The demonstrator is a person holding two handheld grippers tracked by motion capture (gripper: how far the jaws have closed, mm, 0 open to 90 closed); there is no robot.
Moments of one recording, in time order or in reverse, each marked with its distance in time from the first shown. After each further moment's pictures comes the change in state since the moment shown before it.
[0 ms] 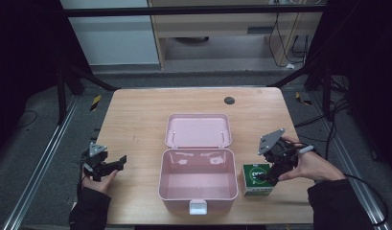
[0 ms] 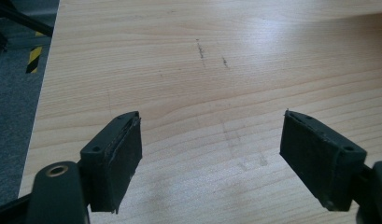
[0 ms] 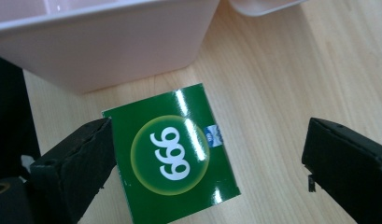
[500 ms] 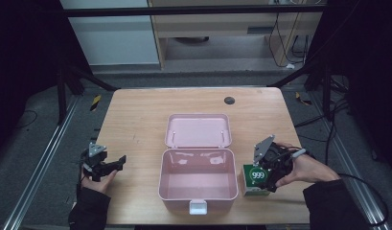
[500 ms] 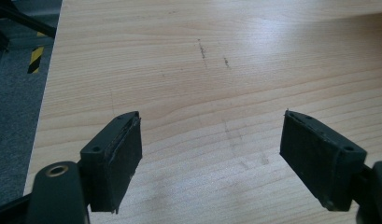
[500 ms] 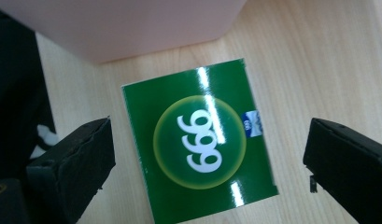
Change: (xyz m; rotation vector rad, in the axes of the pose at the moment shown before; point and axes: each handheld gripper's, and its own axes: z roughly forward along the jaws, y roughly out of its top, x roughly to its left) left arm 0.001 0.000 -0.001 0.001 0.003 0.003; right arm 0.009 -0.001 0.019 0.114 0.080 -0.041
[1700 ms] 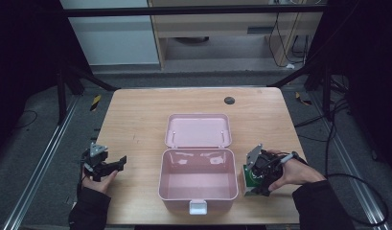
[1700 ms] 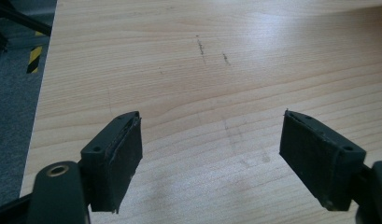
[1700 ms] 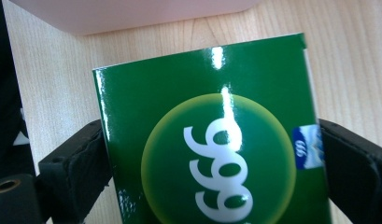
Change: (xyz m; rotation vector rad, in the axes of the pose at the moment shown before) left arm -0.001 -0.001 0.003 0.013 -0.001 0.014; right arm -0.002 -0.005 0.047 0.070 0.053 -0.054
